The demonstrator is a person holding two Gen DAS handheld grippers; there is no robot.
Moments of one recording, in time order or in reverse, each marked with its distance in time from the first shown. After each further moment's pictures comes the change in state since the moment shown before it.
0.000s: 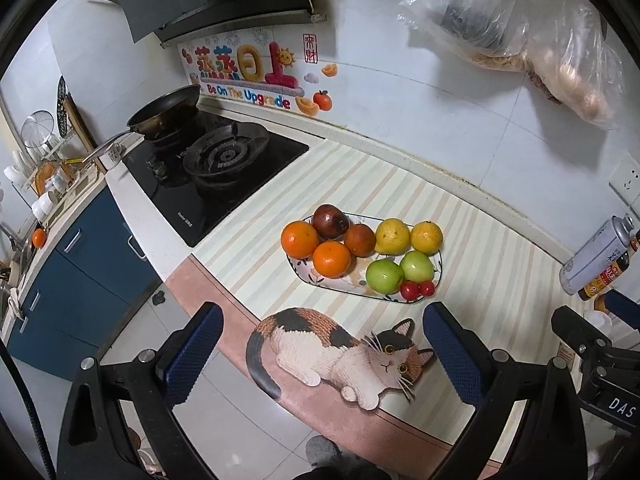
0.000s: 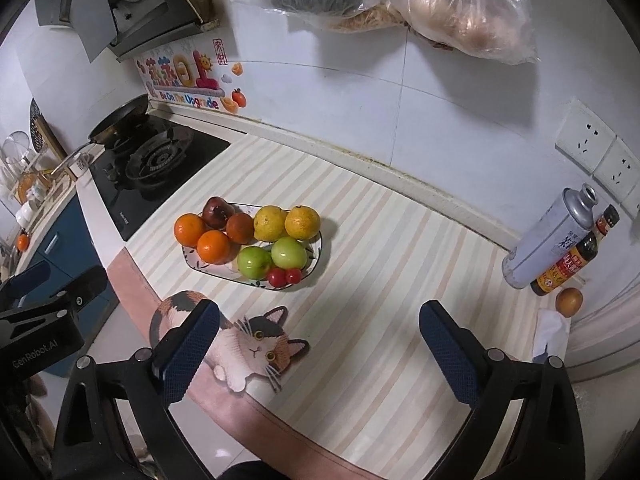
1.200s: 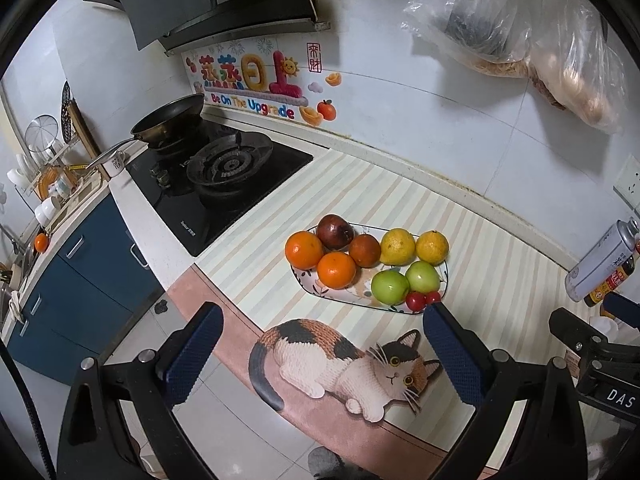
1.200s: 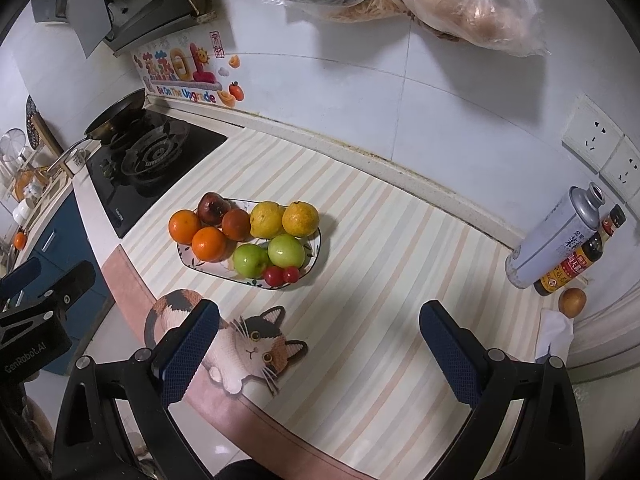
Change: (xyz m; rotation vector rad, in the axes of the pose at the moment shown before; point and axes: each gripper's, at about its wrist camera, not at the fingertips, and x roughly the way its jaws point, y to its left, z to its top) left arm 0.005 0.001 0.000 -0.003 -0.046 0.014; right arm 0.013 -0.001 0.001 0.004 0.022 0.000
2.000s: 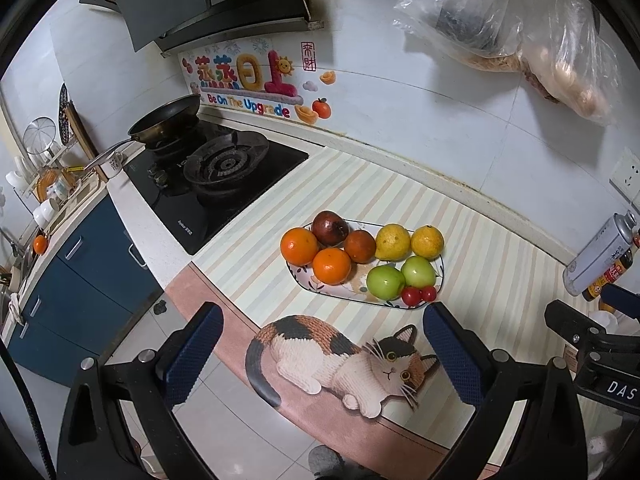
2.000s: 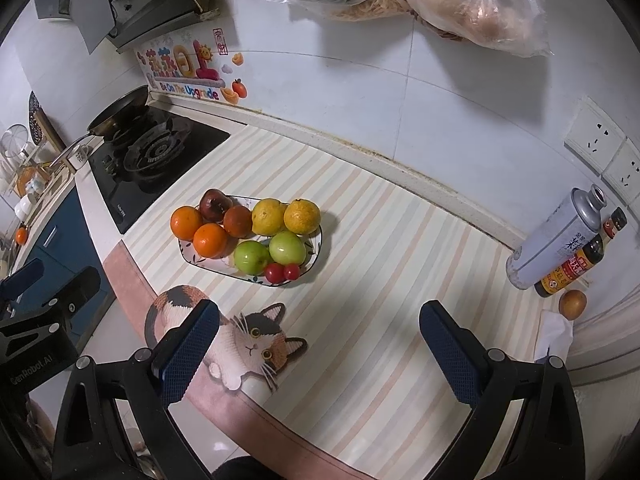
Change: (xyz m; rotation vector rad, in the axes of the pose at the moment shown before) left arm -0.003 -0.001 -0.004 0.007 0.005 -0.010; right arm -0.001 0.001 -0.002 -0.014 0.002 0.006
